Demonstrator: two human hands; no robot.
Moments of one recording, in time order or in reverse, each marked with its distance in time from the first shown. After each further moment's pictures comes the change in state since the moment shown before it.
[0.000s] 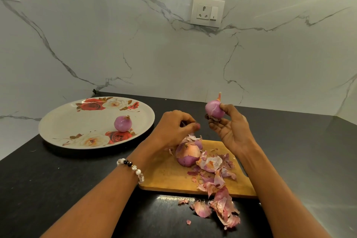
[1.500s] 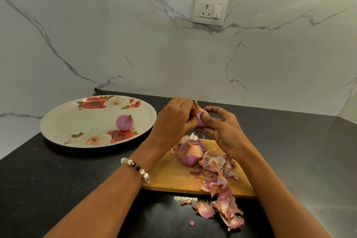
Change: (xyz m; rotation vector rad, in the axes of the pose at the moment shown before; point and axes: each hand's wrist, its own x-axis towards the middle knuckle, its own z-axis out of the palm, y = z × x) left_hand 0.002 -0.001 0.000 0.302 0.378 0.345; right_hand -0.002 0.015 0.008 -0.279 -0.215 -0.041
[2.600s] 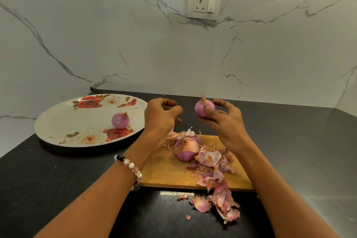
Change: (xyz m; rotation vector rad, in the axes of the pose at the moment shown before) left_hand 0.005 0.003 -0.002 -0.632 0.094 -0.920; right_hand 0.004 0.003 -0.008 -0.026 0.195 -0.095
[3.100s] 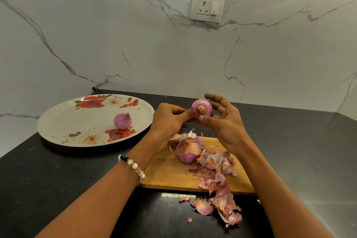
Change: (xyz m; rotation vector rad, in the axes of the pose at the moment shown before) left_hand -0.009 0.004 -0.002 0.114 -0.243 0.030; right_hand -0.002 -0.002 0.001 -0.040 -0.223 -0.104
